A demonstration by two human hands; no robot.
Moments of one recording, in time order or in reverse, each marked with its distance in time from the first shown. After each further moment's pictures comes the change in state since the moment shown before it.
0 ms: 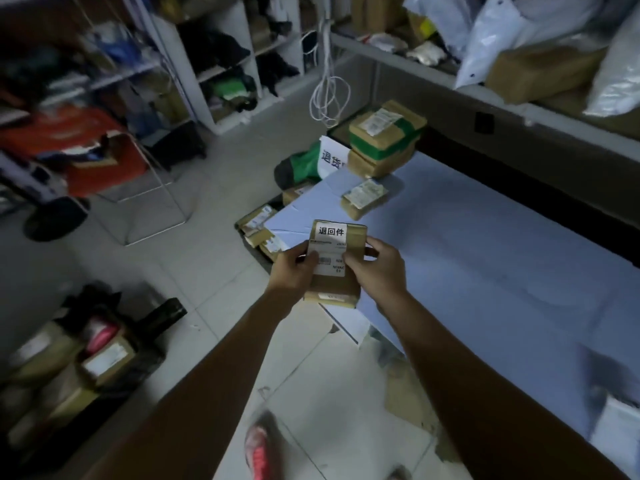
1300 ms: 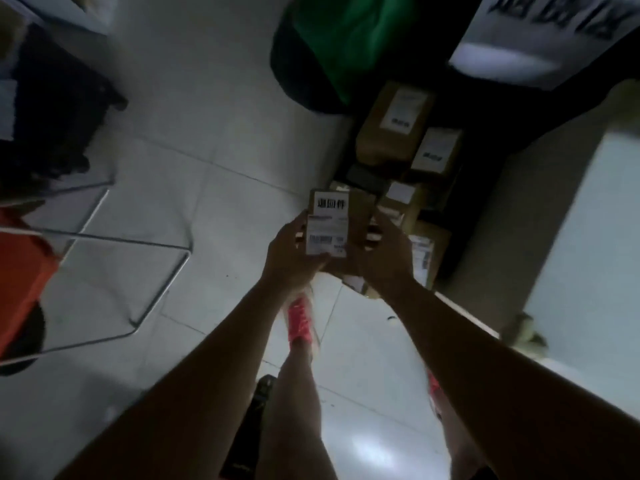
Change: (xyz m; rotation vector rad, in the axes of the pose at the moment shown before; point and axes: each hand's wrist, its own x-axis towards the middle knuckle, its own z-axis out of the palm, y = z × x) left_hand 0.817 -0.336 -0.267 0.514 -0.509 -0.078; right_hand 0.589 0.085 0.670 -0.013 0.082 0.468
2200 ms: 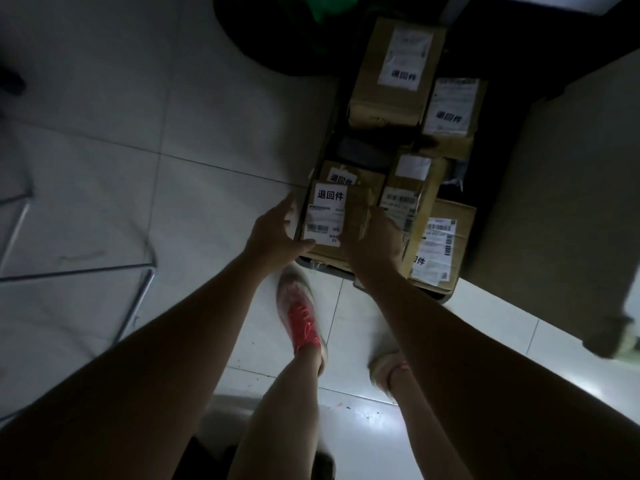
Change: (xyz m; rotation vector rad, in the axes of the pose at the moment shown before) left_hand 0.138 -0.124 0.004 0.277 -0.301 -0.041; right_hand 0.079 0.054 0.121 -0.221 0.214 0.288
